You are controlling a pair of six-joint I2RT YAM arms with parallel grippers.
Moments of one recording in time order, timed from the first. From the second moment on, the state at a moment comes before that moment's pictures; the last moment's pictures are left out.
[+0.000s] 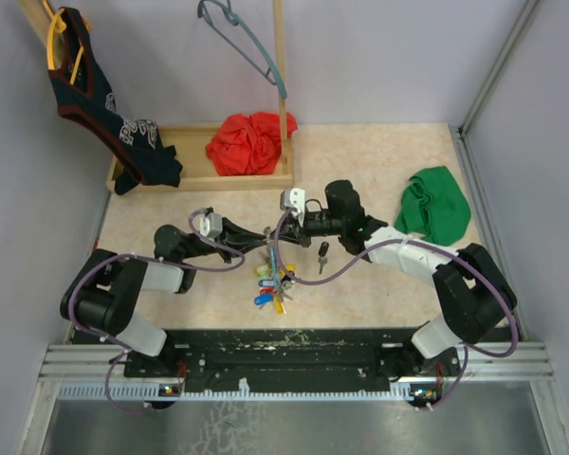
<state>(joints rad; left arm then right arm) -0.32 1.54 0.36 1.52 1.10 -0.22 0.64 1.50 0.85 0.35 -0.83 -0.32</state>
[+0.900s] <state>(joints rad) -0.33 1.42 0.45 1.12 1.09 0.09 0.69 1.49 1.01 -0.07 -0.70 -0.59</state>
